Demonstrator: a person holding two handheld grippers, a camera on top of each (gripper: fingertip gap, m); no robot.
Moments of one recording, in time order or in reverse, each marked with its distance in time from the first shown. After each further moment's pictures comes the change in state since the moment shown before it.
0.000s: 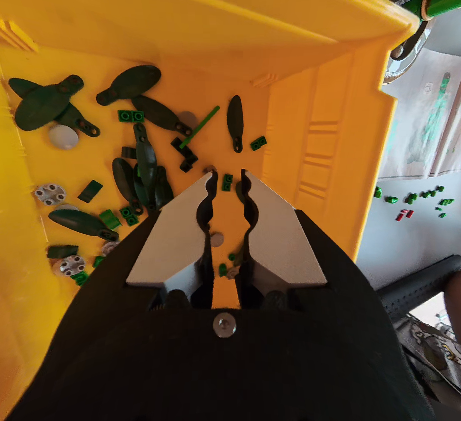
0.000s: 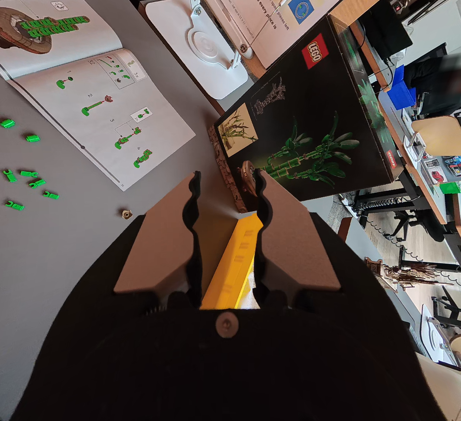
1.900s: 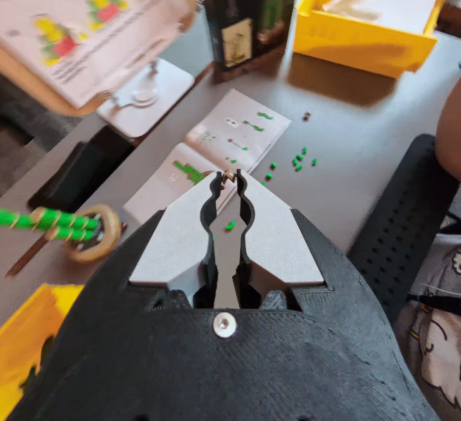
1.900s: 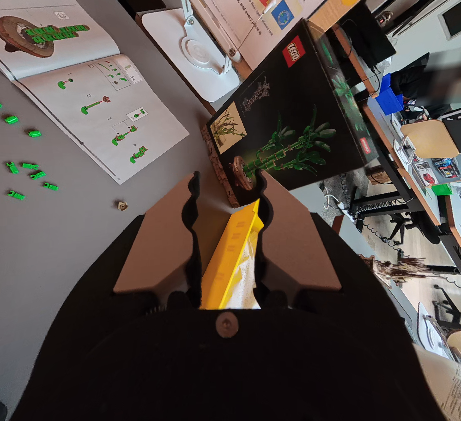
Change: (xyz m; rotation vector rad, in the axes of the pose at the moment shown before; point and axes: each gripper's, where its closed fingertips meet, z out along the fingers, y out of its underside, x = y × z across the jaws) left arm 0.381 0.066 -0.095 0.410 0.136 1.040; right arm 0.013 0.008 -0.025 0.044 0.019 0.009
